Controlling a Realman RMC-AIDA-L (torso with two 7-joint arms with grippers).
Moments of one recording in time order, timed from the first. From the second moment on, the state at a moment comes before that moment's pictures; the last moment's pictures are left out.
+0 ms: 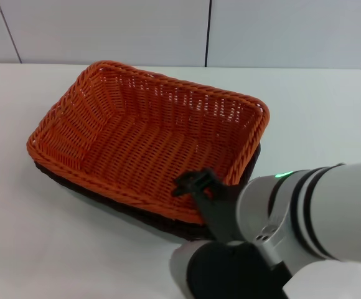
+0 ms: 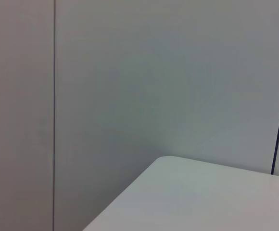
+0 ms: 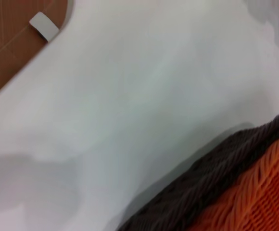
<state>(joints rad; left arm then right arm) -0.28 -2.07 -1.43 -0.23 2.46 0.87 -0.07 0.51 2.08 0.90 2.04 -2.92 1.51 -1.13</state>
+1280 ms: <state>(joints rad) -0.29 -2.06 -1.46 -0.23 2.46 0.88 -0.07 0.36 2.08 1.14 1.96 -2.92 0.81 -0.94</state>
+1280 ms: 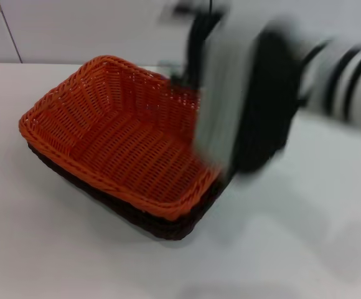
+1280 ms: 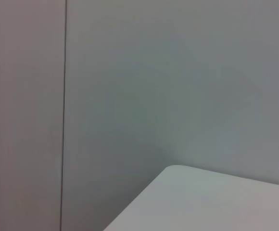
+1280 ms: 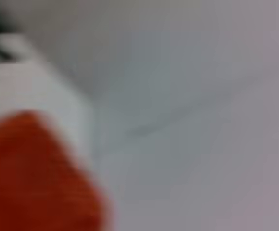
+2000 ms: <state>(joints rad) -0.27 -2.07 -1.44 -0.23 2.46 1.07 -0.08 -0.18 2.08 1.17 1.06 -2.48 -1.26 -0.26</state>
